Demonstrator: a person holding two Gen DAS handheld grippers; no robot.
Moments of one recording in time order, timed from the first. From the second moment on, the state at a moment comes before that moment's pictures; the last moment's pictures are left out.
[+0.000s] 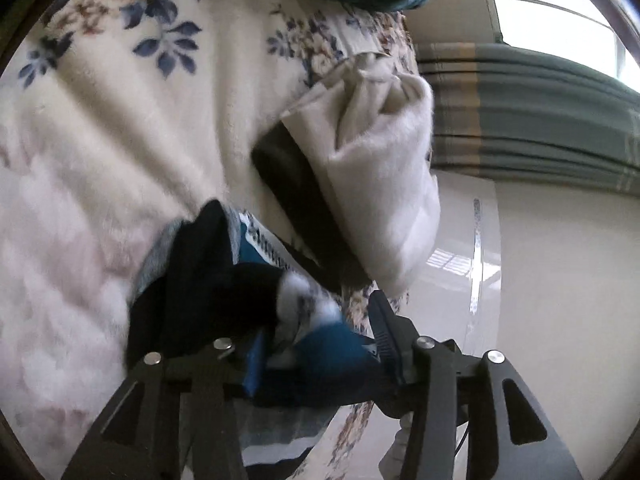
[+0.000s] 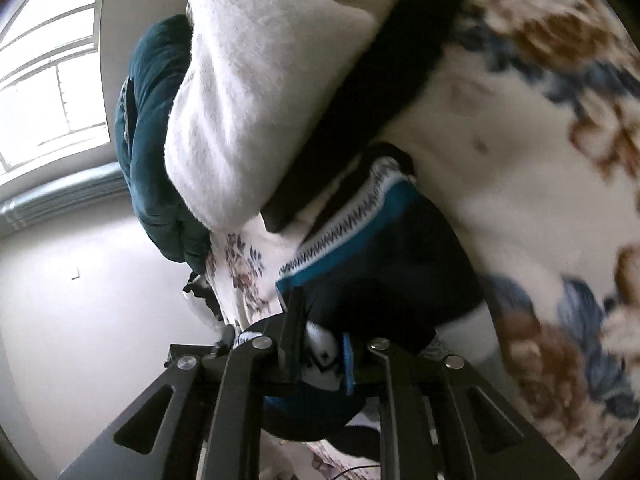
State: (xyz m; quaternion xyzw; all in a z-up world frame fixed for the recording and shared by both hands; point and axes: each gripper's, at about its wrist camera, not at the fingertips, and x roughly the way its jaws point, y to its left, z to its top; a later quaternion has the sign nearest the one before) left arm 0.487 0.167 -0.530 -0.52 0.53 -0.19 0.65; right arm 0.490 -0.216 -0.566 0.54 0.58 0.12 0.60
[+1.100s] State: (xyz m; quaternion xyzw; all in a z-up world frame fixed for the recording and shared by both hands) left arm 0.278 0.131 -0.565 -0.51 0.52 -0.06 0.69; right arm 0.493 -0.217 -0.617 0.29 0.70 0.22 0.61
